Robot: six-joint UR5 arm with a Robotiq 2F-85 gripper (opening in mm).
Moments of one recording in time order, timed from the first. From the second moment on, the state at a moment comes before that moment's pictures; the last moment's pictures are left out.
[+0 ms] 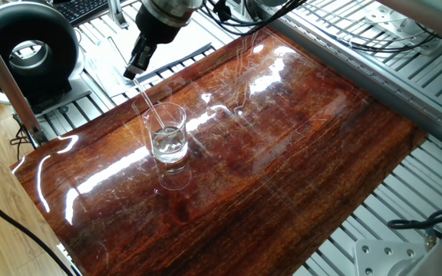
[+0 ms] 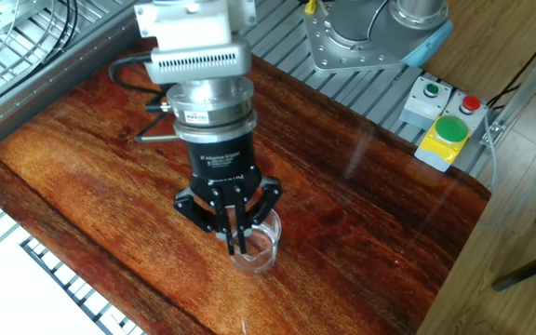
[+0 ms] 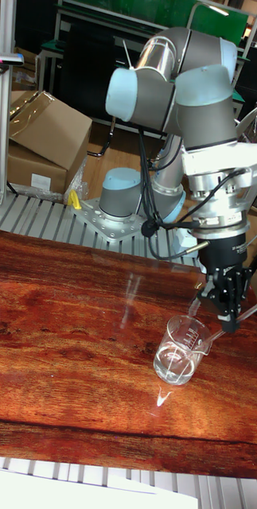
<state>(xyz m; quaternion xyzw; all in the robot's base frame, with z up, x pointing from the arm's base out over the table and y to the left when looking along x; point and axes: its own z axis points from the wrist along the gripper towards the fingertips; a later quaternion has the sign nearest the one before) 0.644 0.195 0.215 -0.36 0.89 0.14 0.24</state>
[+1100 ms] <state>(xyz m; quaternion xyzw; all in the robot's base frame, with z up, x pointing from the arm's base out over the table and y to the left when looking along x) 0.627 0.186 0.223 -0.35 0.90 0.13 0.22</state>
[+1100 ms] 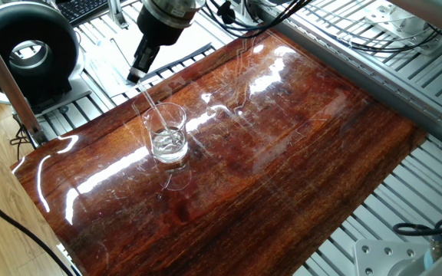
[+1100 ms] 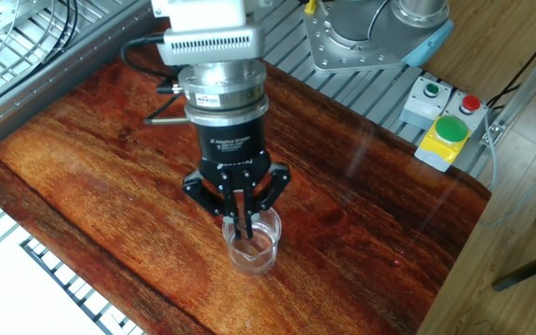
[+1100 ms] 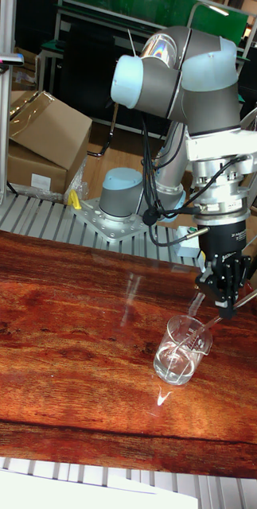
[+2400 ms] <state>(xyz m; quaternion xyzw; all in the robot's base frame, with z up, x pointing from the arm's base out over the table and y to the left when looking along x) 0.625 0.205 0.224 -0.32 0.91 0.12 0.22</state>
